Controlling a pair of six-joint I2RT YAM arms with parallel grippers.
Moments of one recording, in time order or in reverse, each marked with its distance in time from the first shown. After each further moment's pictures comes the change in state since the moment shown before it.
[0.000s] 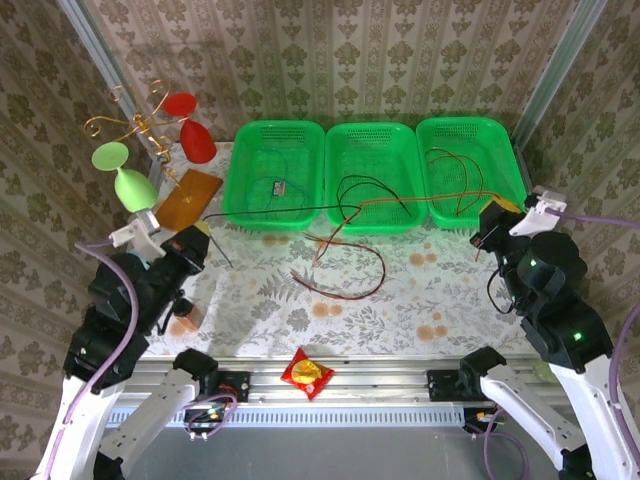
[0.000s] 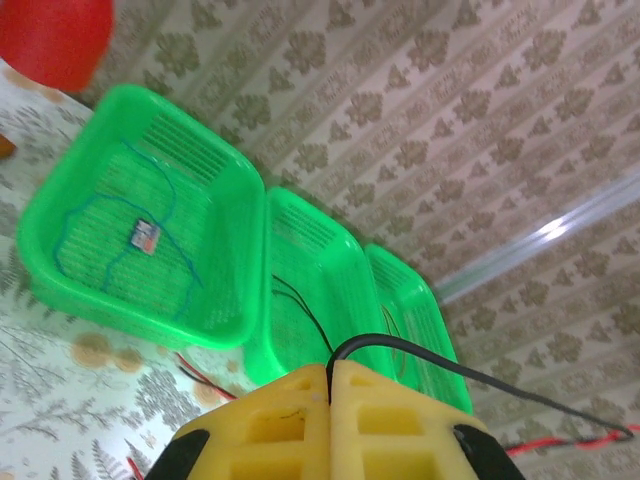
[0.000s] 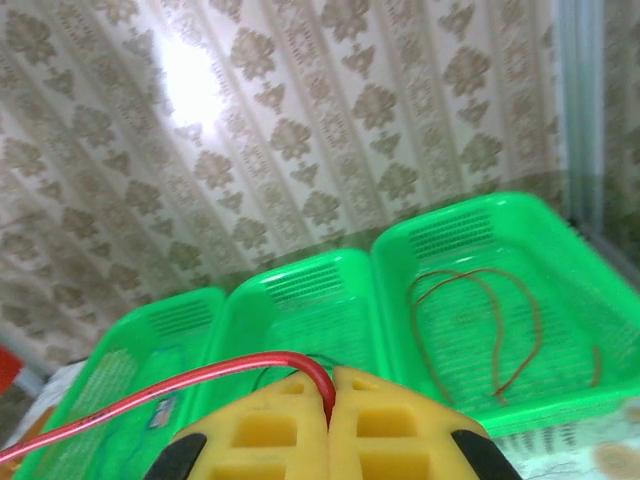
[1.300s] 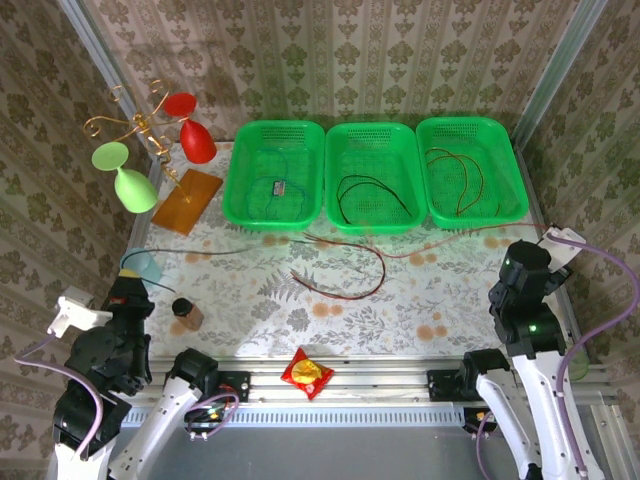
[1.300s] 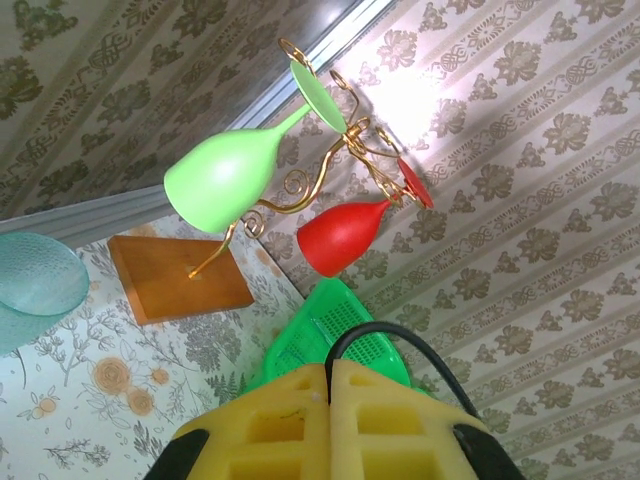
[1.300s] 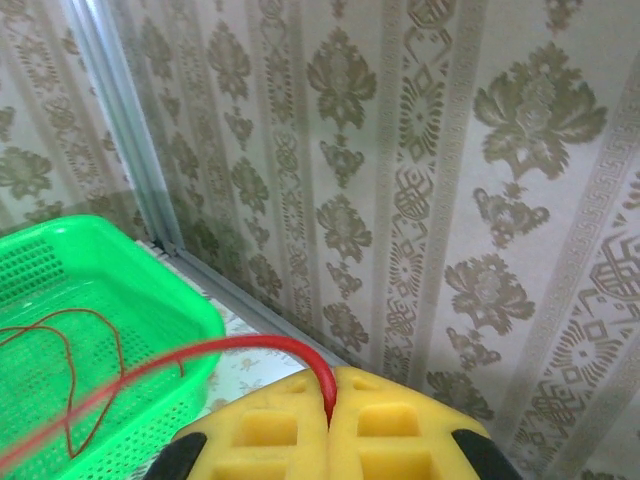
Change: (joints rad) left arm 0.002 -0.396 -0.146 -0.171 -0.569 -0.093; right arm -0.338 -0.075 -0.410 0.159 0.494 -0.121
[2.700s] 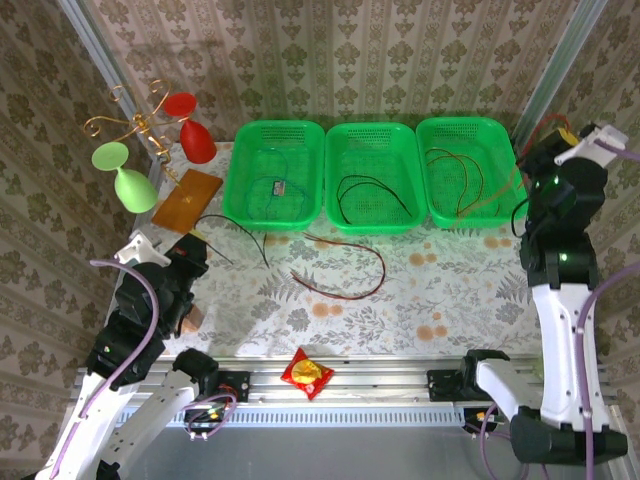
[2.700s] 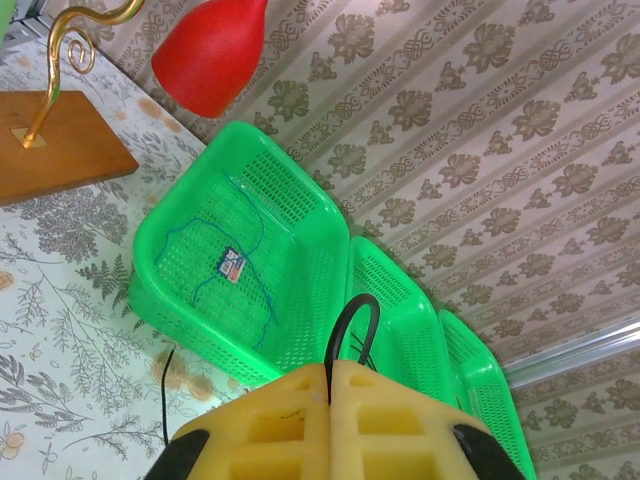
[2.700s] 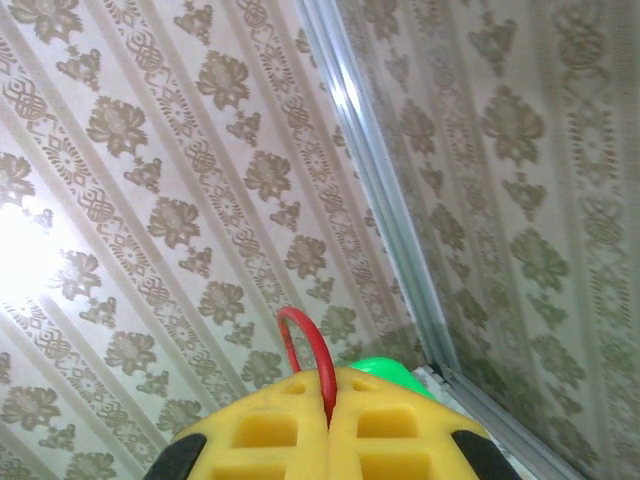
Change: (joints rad) left arm -0.047 0.330 -0.059 0.265 0.344 0.005; right arm -0.135 0.463 0.620 0.190 -0.583 0.086
